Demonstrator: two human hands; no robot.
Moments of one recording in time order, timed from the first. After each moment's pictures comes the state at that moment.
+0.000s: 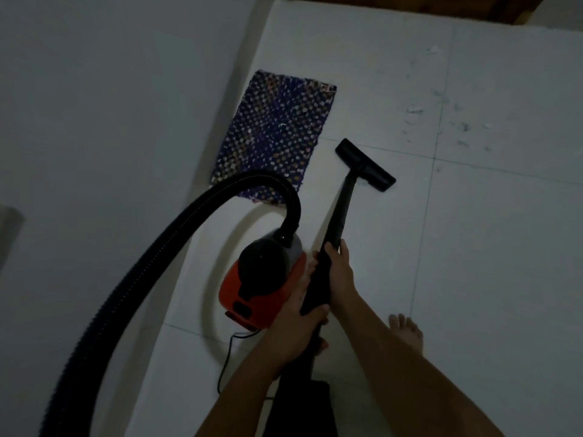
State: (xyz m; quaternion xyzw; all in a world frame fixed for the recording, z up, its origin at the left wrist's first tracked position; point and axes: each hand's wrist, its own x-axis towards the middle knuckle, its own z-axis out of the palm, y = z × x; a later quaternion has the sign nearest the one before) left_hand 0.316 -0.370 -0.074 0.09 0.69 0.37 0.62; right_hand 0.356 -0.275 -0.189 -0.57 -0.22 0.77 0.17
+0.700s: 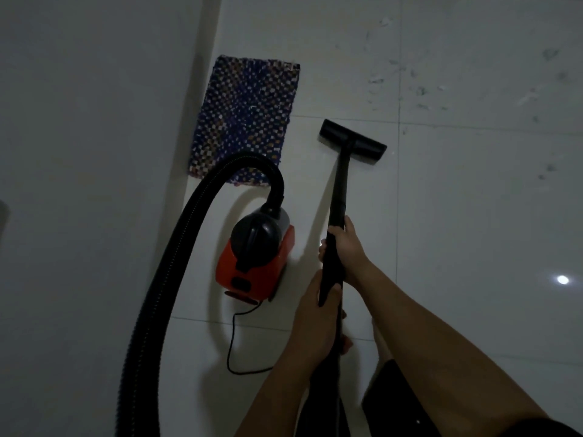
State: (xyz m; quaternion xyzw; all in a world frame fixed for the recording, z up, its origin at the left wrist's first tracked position) left_hand 0.368 -0.420 -0.048 0.12 0.68 0.39 0.61; right_hand 0.397 -0.305 -0.161 -0.56 -0.24 0.77 0.18
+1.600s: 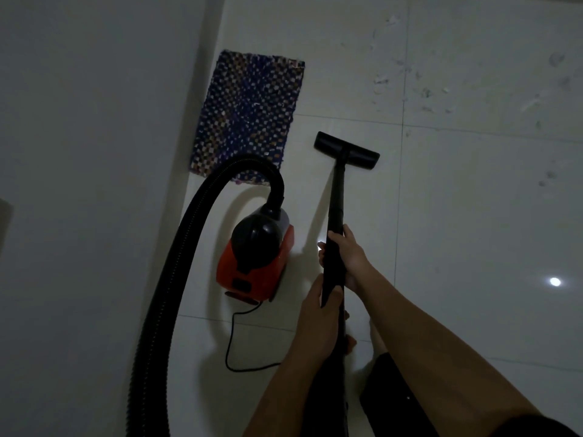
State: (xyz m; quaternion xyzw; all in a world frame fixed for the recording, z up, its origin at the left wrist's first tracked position) left_hand 0.362 -0.413 -0.050 0.07 0.67 0.40 0.63; right_hand 0.396 -0.303 -0.151 -0.56 -0.17 0.79 0.15
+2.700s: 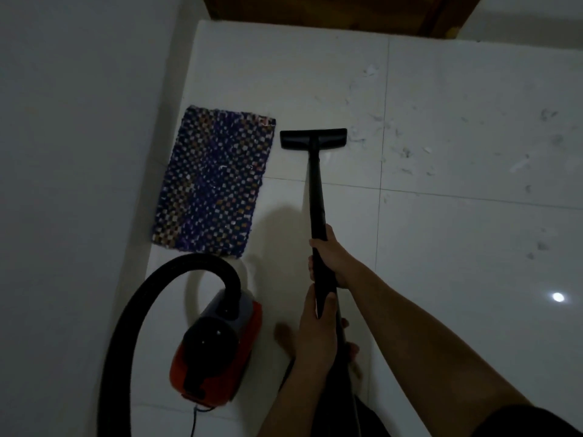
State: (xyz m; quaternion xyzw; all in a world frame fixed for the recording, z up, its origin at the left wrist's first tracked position) left_hand 0.350 -0.132 -0.091 -0.03 0.68 0.40 0.61; right_hand 0.349 -0.014 -0.183 -0.56 -0.32 0.77 0.00
